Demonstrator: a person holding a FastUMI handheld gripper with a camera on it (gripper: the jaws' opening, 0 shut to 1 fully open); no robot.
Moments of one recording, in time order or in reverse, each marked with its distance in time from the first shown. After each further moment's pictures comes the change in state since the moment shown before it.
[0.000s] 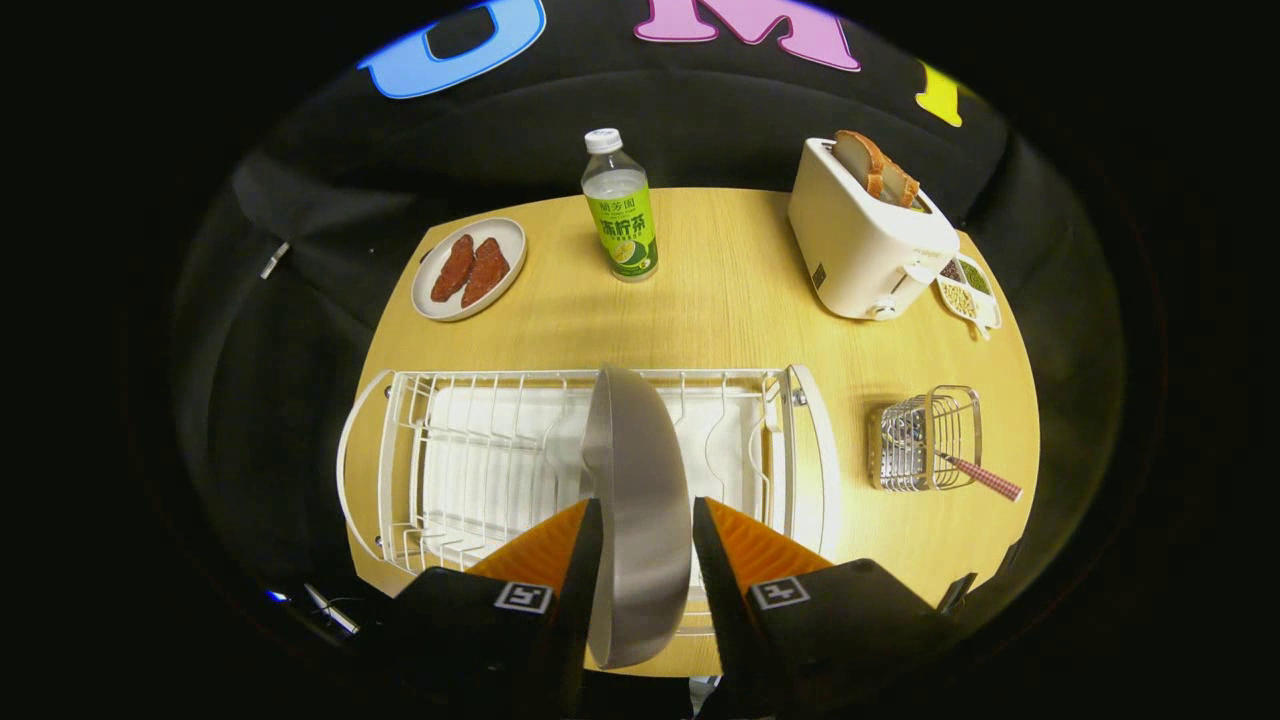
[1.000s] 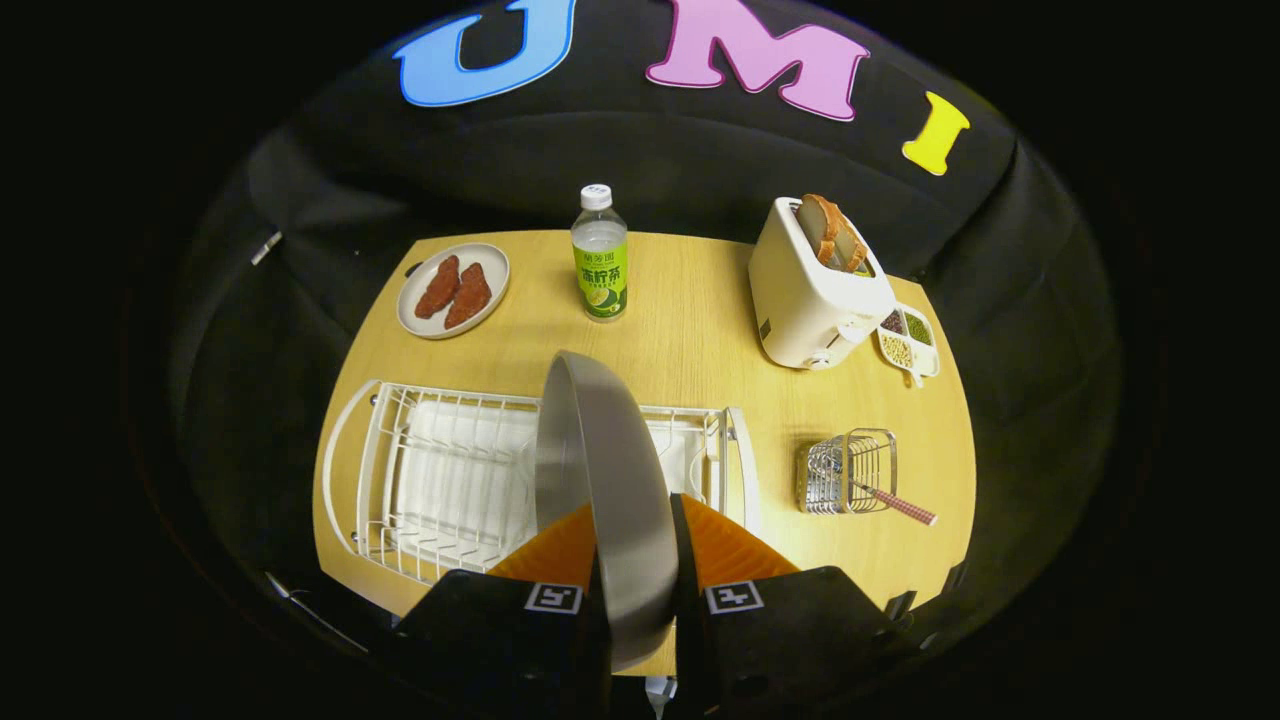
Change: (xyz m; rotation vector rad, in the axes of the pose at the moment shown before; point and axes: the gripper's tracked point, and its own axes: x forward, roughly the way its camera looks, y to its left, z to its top) arm -0.063 -0.018 0.023 -0.060 -0.131 -0.044
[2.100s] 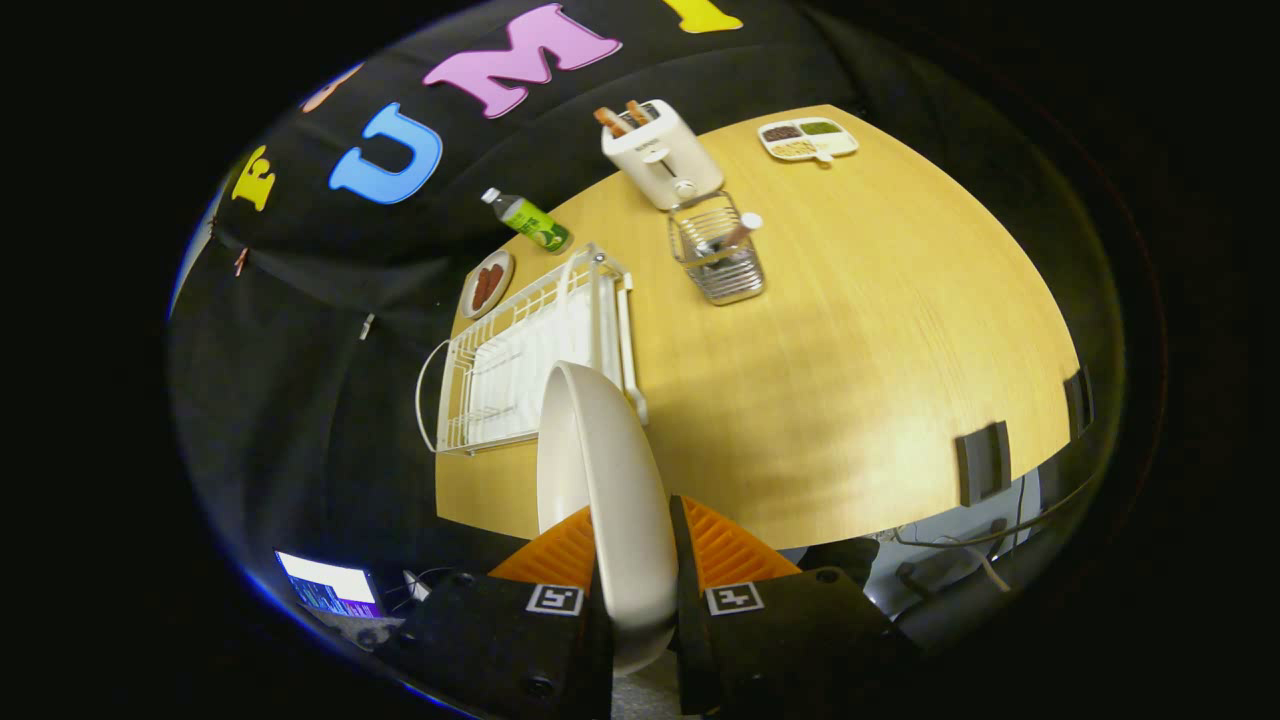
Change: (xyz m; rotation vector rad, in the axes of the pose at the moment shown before) arm -0.082 -0.198 -0.235 0.426 0.084 0.376
